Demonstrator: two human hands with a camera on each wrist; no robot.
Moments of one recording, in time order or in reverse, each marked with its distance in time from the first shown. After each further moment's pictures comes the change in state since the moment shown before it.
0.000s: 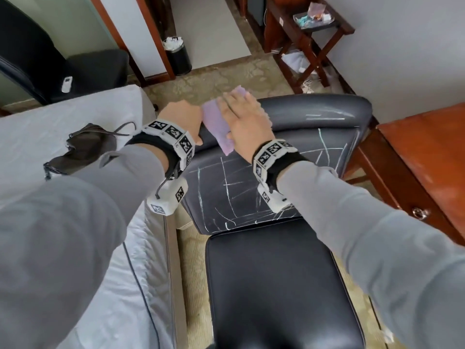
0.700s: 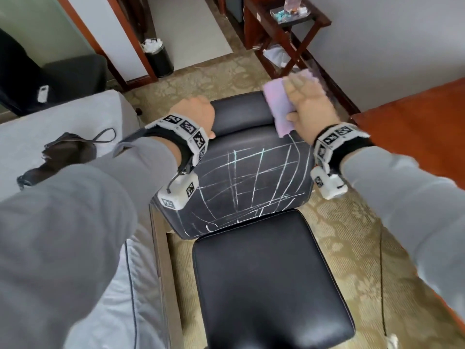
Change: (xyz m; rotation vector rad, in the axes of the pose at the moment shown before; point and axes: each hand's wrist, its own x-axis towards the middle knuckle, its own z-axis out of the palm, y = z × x) left_hand 0.012 0.089 -0.021 -0.005 0.053 0.008; right_hand -0.085 0.165 0.008 0.161 0.106 0.264
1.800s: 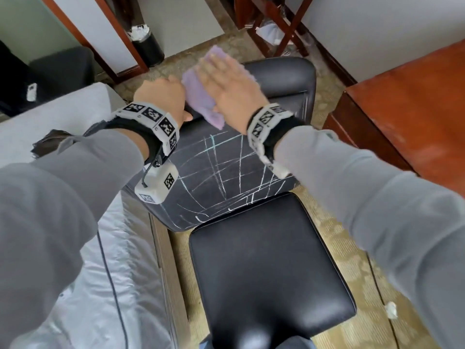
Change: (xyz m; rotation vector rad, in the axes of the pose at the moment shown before) left_hand 0.015 0.007 0.019 0.025 0.140 -0.082; right_hand 0.024 -0.081 0.022 -0.250 -0.025 -0.300
